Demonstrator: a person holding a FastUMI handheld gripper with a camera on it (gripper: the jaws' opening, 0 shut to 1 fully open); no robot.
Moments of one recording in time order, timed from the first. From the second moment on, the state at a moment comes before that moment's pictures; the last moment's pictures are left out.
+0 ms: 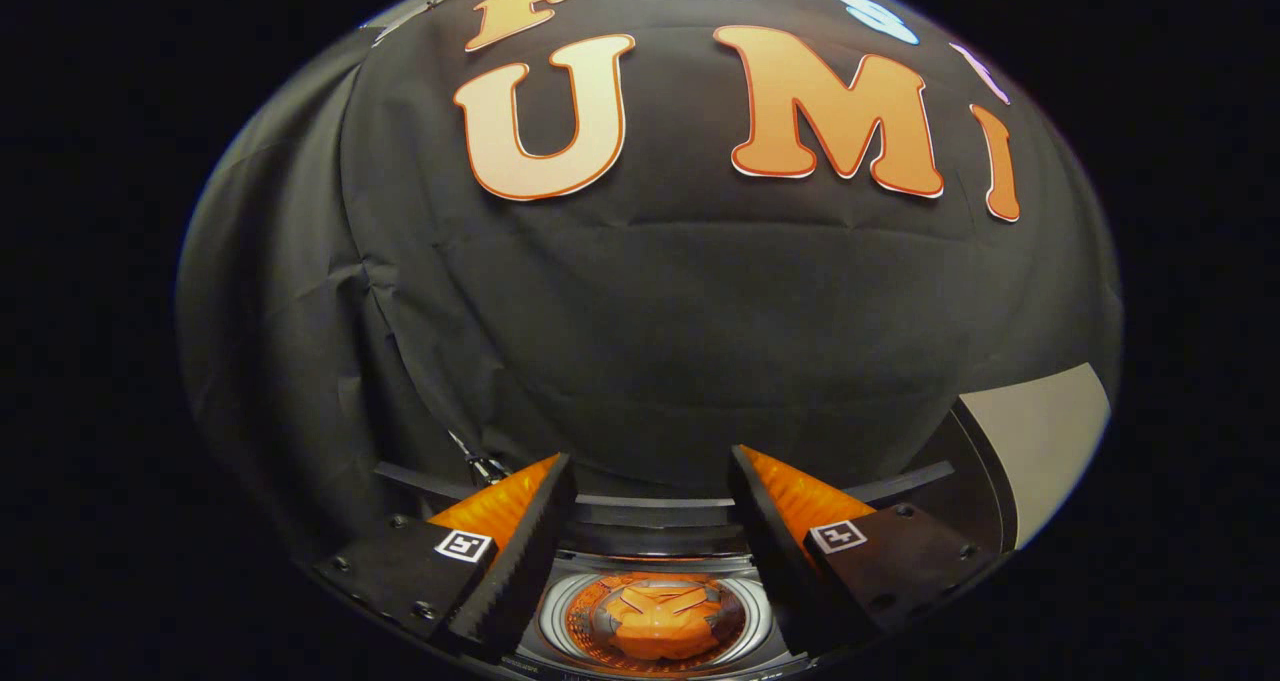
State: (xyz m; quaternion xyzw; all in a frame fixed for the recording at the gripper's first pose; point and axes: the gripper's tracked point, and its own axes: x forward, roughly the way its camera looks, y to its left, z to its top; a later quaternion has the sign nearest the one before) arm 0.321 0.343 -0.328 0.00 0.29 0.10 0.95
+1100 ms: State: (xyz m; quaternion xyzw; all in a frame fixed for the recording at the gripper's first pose) arm 0.270 0.344 -0.347 -0.01 0.24 0.10 0.96
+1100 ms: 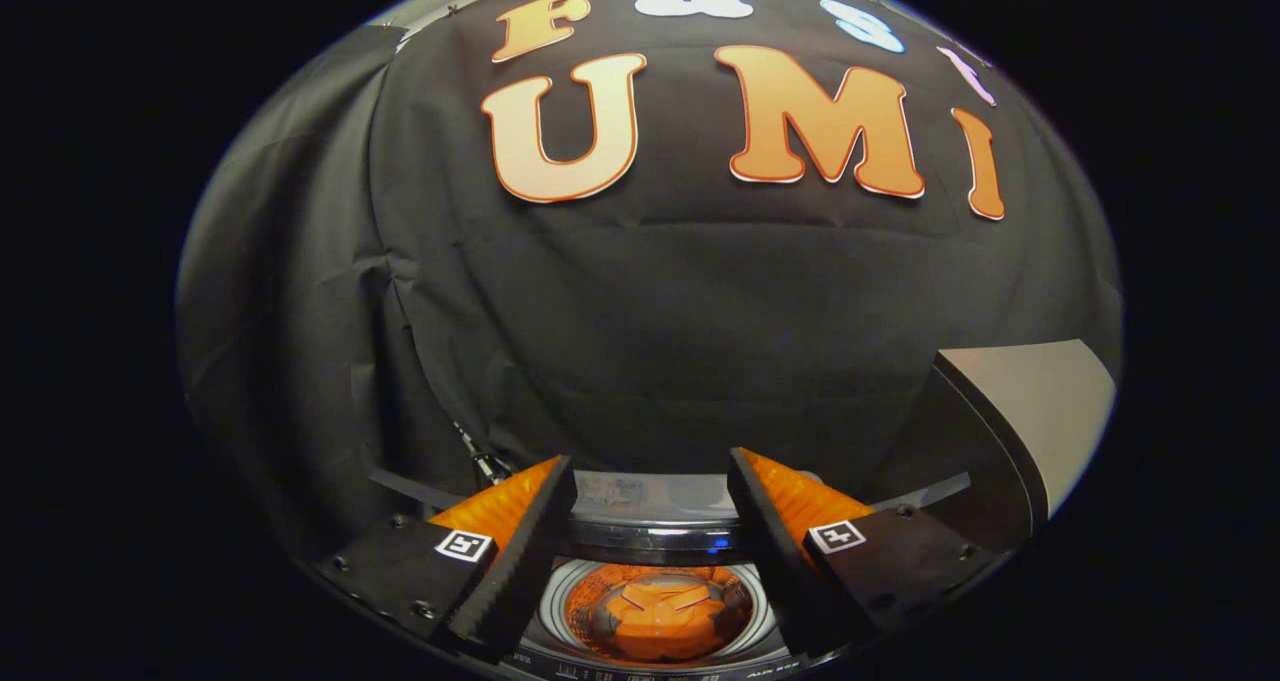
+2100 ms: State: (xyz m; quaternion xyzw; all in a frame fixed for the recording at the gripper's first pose) arm 0.222 0.331 -0.465 -0.01 0.37 0.09 0.92
